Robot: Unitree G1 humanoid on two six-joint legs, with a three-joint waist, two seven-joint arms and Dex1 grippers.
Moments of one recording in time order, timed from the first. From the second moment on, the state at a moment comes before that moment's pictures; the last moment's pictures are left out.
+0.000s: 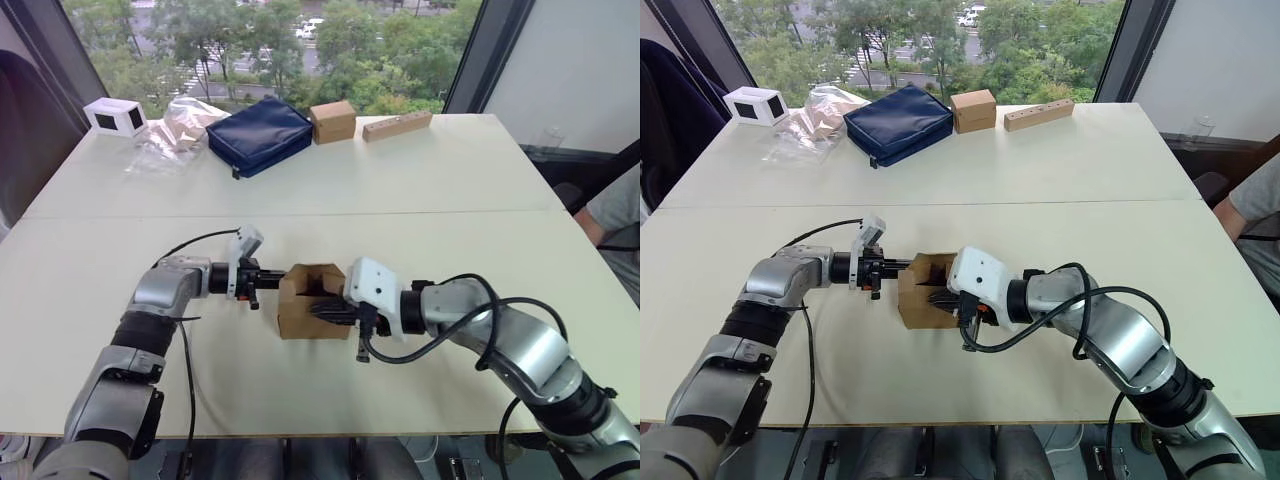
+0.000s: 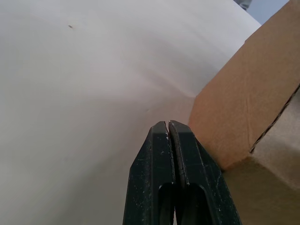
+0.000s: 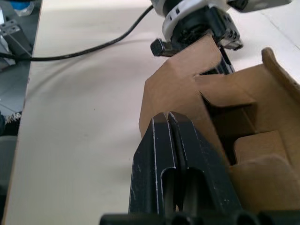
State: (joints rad) left arm -0.67 0.50 -0.13 0.42 -0.36 0.61 -1.24; right arm -0.47 -0.65 0.39 -0.60 0.42 0.79 0.72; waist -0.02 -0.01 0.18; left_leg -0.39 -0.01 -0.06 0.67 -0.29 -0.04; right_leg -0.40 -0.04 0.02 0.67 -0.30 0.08
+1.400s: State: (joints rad) left arm -0.37 0.70 -0.02 -0.26 -0.70 0.94 -1.11; right arm -0.47 -0.59 0.40 -0.46 0.32 0.67 0.83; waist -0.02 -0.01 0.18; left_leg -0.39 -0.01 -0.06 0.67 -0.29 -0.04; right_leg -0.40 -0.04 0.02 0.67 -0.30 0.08
